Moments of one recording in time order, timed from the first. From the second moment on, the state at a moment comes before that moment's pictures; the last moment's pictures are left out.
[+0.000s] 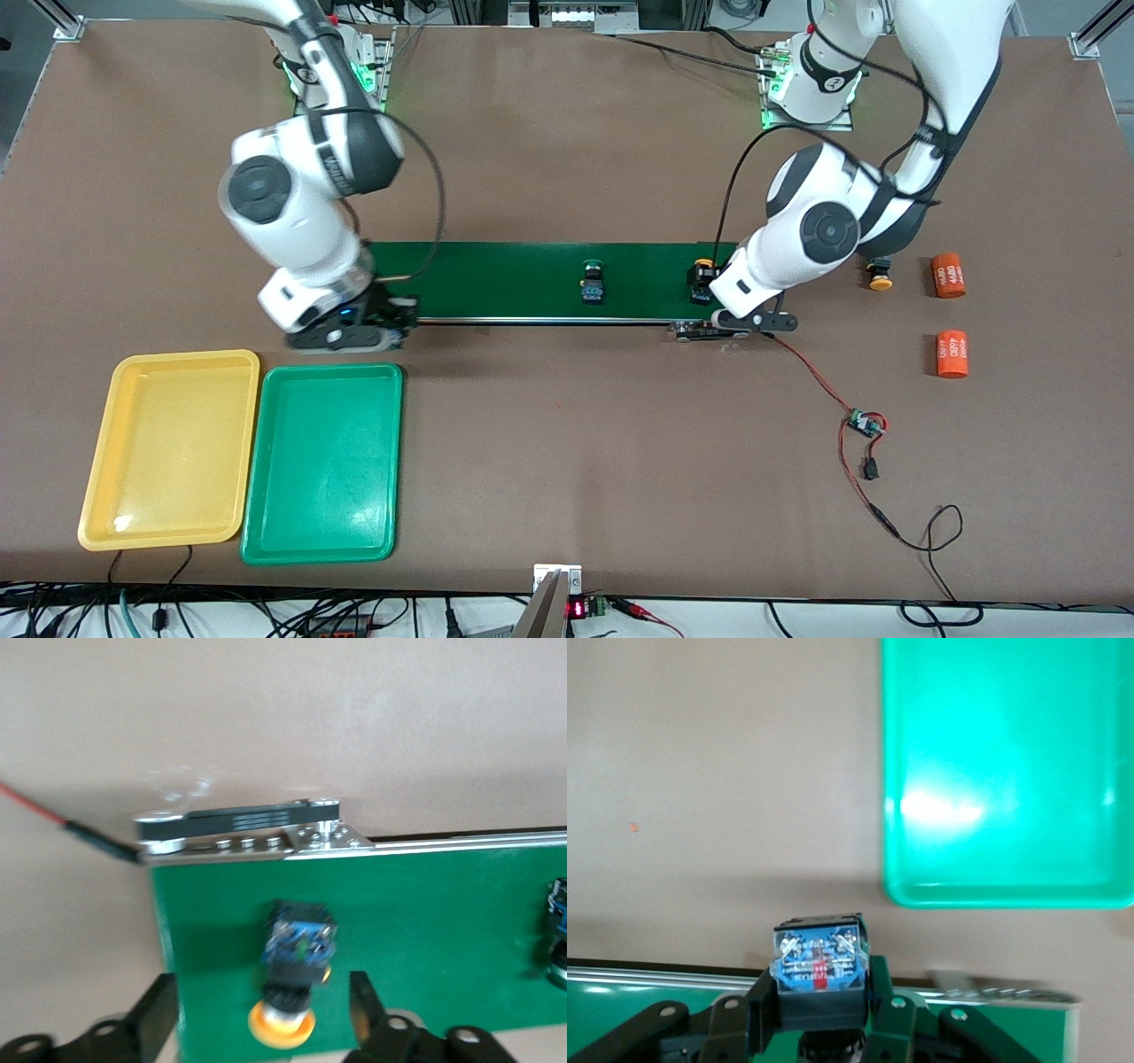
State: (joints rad) left arm 0.14 0.32 -0.56 -2.00 -0.01 2.16 -0.41; right arm 0.44 0.34 -0.11 -1.73 0.06 2.19 0.26
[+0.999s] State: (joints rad) left arm 0.66 0.35 -0.52 -2.16 0.22 2.06 -0.13; right arm 0.19 0.66 -0.11 -1.64 0.03 2.40 -0.03
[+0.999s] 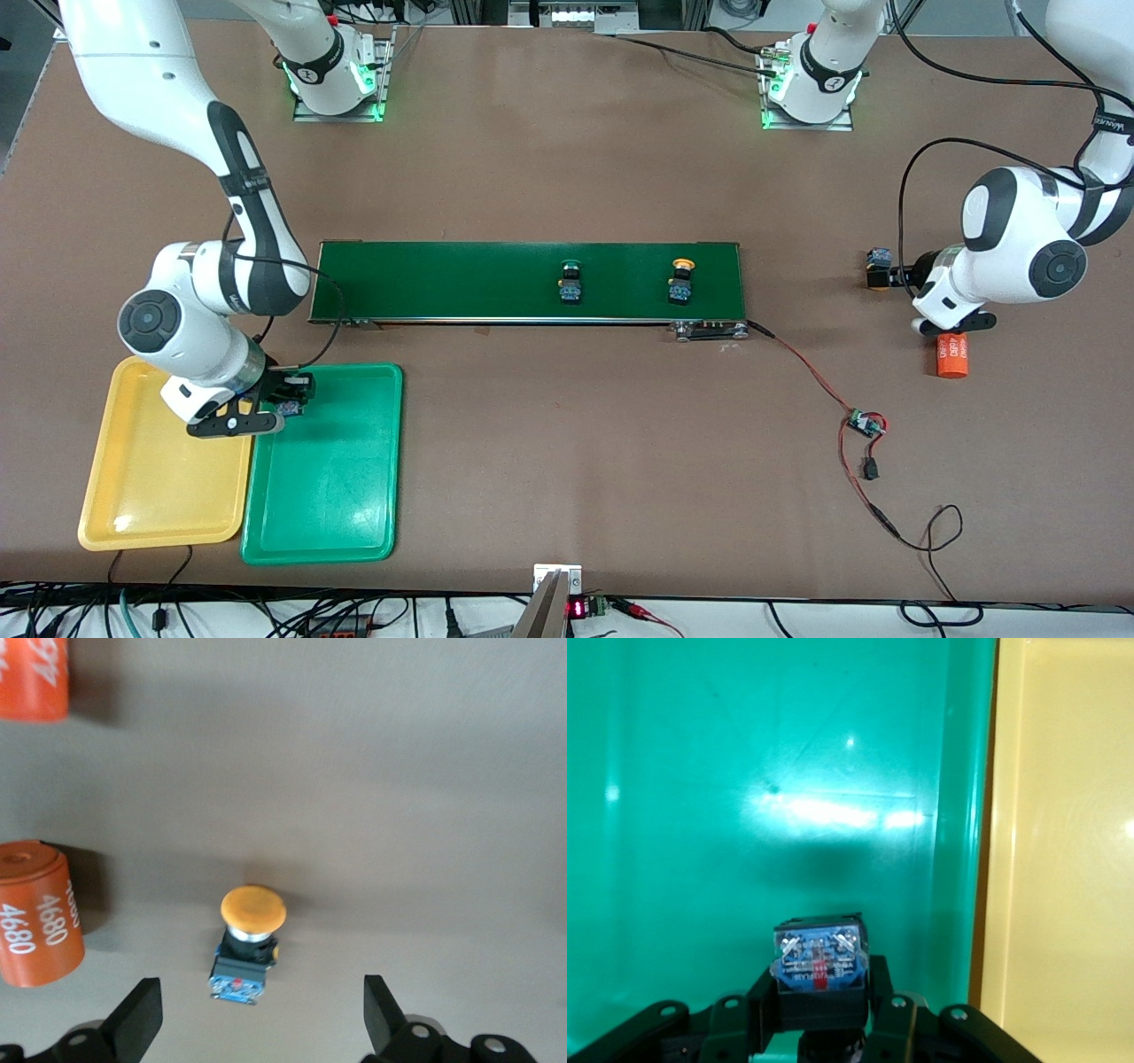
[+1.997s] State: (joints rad) left arm 0.71 0.44 -0.52 -2.25 0.35 2.13 -0.09; right arm 0.17 0.74 -0.11 -1.63 0.02 2.51 -0.03
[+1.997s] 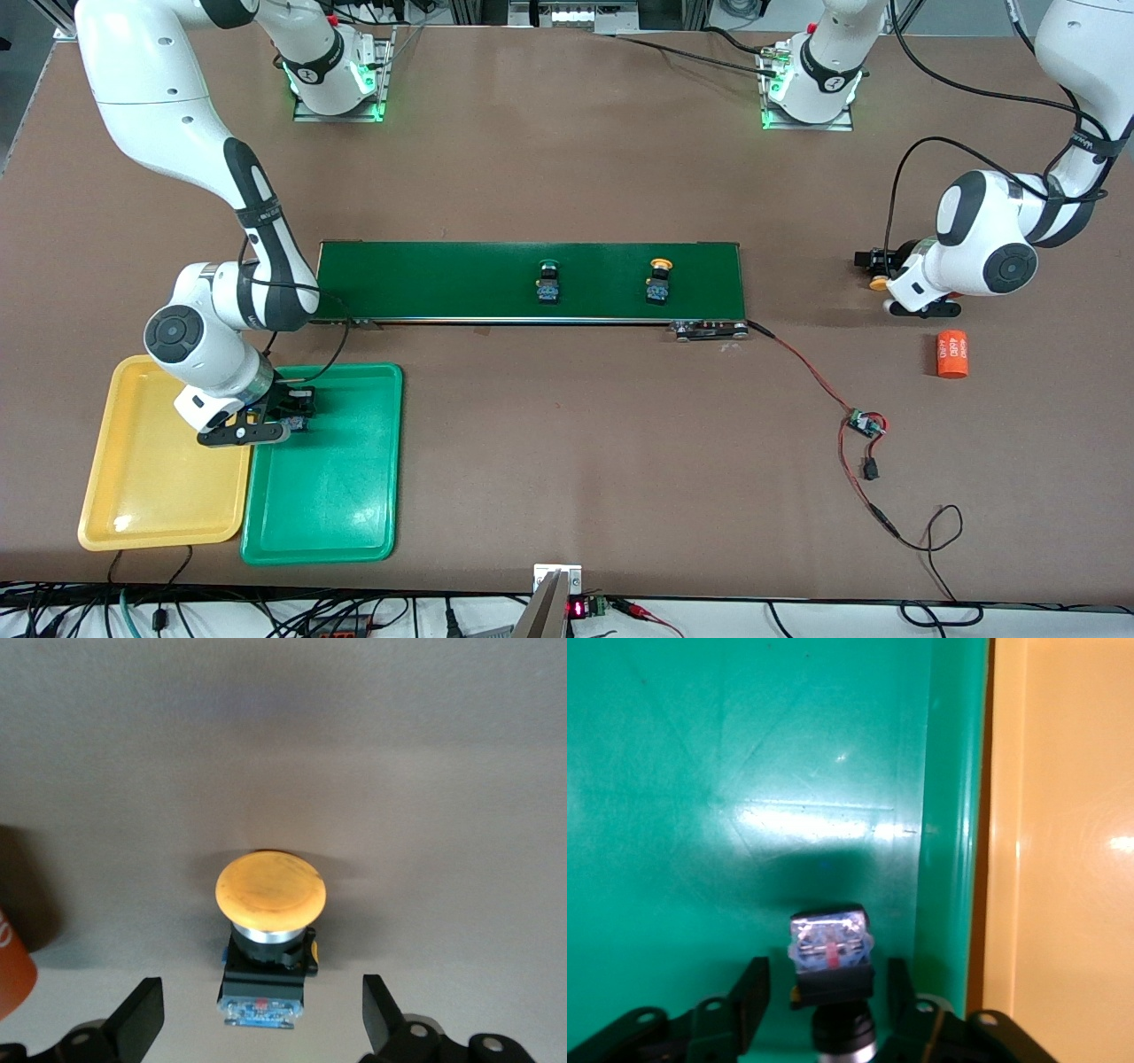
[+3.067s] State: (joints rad) left arm 0.58 0.31 -0.55 -2.15 0.14 2.12 -0.09; right arm 0.19 0.43 0.06 -1.93 0.02 2.37 0.24
